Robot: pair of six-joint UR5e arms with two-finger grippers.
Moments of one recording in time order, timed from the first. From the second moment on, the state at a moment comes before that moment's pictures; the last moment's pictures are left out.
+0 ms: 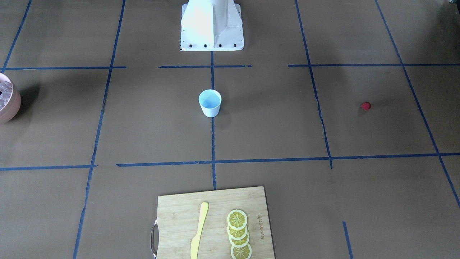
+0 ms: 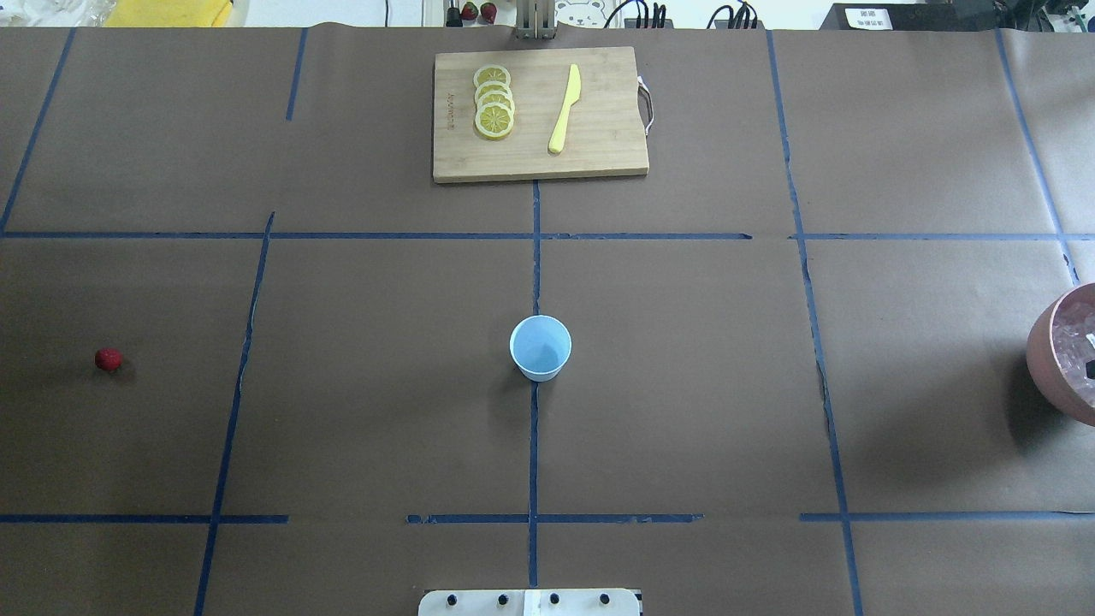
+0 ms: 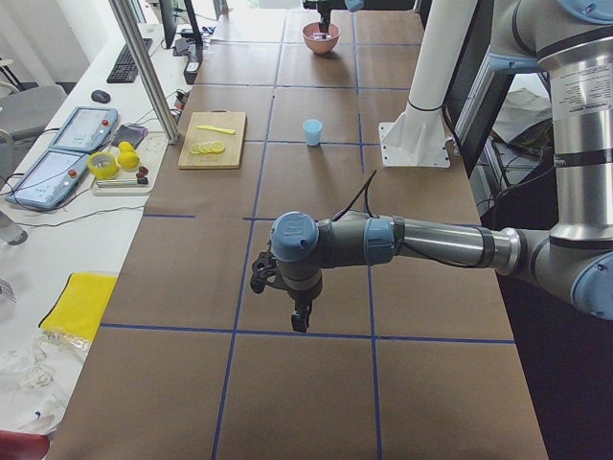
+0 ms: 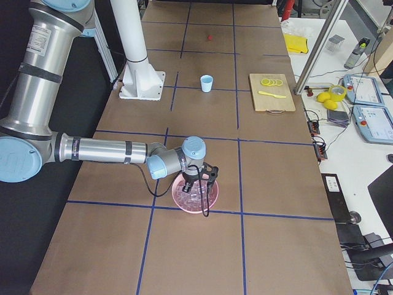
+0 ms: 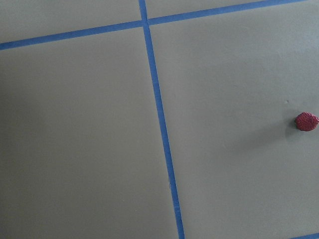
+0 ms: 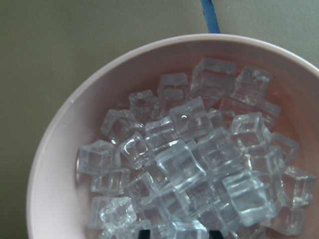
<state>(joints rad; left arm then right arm) -1.59 -1.38 -1.87 -1.36 -2.39 0.26 1.18 -1.88 1.76 -1.15 2.31 0.77</state>
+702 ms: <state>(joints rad) -1.59 -1.38 -1.88 -1.36 -2.39 0.26 1.19 -1.90 1.87 -1.15 2.31 0.78</state>
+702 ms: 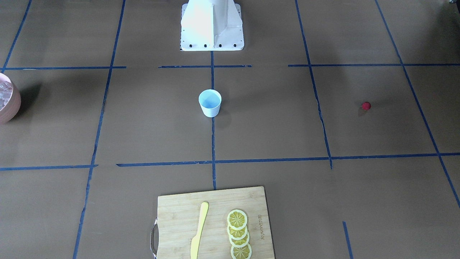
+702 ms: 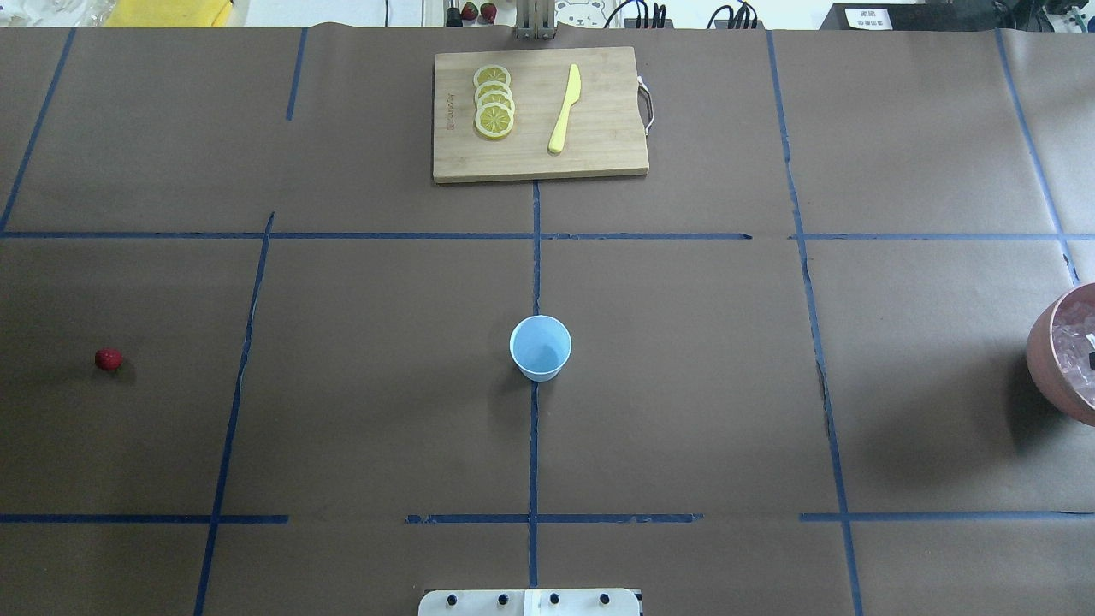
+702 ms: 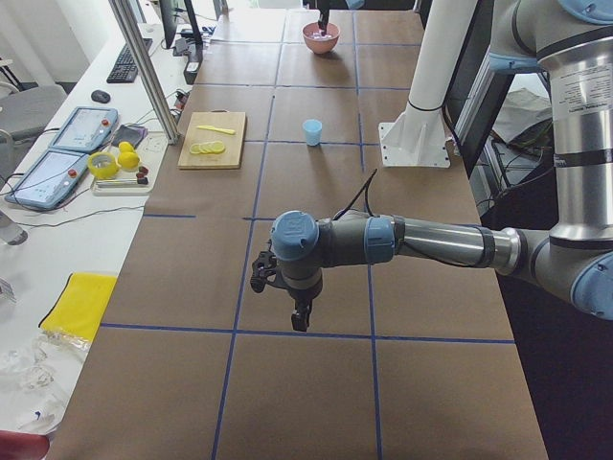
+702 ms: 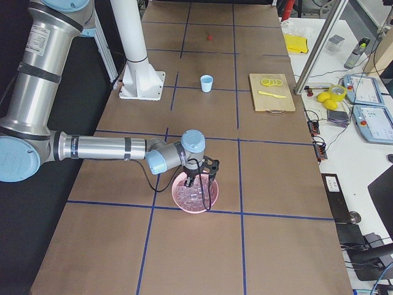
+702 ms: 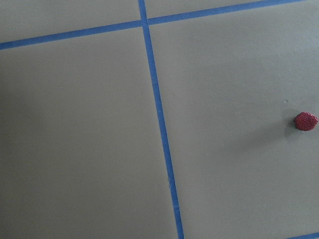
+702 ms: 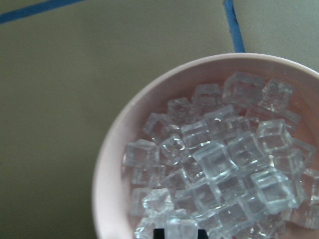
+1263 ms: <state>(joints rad) -1.59 -1.38 -1.89 -1.35 -2.45 0.26 1.05 -1.83 2.13 -1.16 2.31 1.15</state>
